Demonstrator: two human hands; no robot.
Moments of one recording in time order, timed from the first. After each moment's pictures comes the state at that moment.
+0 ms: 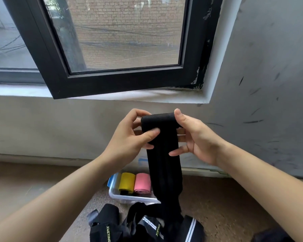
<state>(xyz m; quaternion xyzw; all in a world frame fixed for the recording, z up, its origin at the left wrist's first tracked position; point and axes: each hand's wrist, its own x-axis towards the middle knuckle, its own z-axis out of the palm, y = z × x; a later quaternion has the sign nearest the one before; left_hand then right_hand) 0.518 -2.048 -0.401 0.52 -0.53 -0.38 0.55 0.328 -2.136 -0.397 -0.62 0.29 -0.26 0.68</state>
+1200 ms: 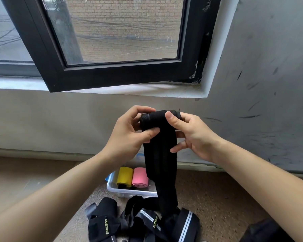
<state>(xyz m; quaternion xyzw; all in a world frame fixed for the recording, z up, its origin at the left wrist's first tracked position) 0.513 -2.047 -0.413 0.51 -0.55 -0.34 0.56 0.329 -2.129 -0.402 -0.62 0.33 -0.28 0.65</state>
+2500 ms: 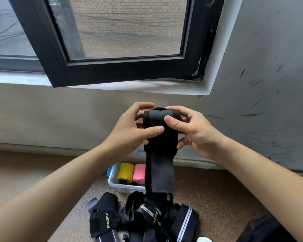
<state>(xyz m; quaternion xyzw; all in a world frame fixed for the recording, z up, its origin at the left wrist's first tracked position) 0.520 -2.044 -0.410 0.55 -0.54 -0.37 0.51 0.328 -2.124 -0.405 -0.63 0.29 -0.31 0.65</state>
